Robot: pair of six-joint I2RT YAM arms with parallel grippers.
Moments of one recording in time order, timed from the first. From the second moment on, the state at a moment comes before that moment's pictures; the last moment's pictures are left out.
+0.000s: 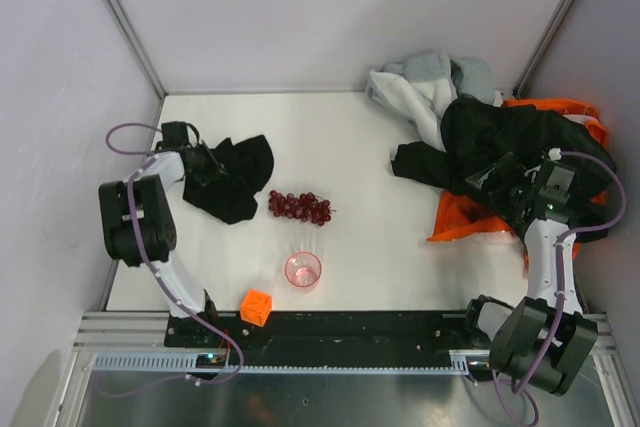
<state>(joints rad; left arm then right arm) 0.18 1.73 1.14 -0.36 0.32 -0.46 -0.41 1.06 0.78 -0.45 -0.43 0.57</state>
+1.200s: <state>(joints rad) 0.19 1.27 0.93 -0.27 0.40 -0.55 -0.18 0.99 0.77 -0.48 -0.34 0.59</state>
